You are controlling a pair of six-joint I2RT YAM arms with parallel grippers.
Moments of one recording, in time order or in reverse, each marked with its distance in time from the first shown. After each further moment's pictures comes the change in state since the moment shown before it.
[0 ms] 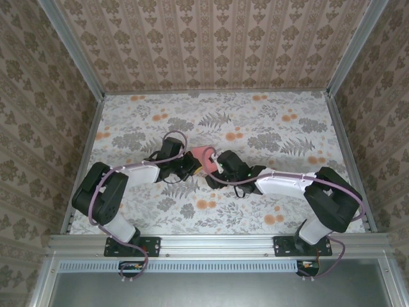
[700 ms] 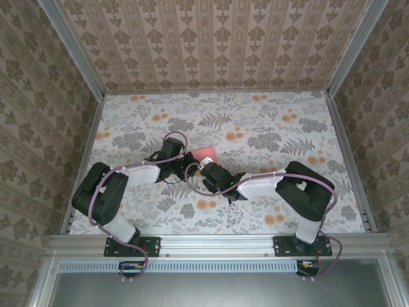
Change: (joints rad) left arm -0.006 0.000 0.001 -0.011 0.000 -0.011; right arm 0.121 0.225 0.064 0.084 0.322 -0.110
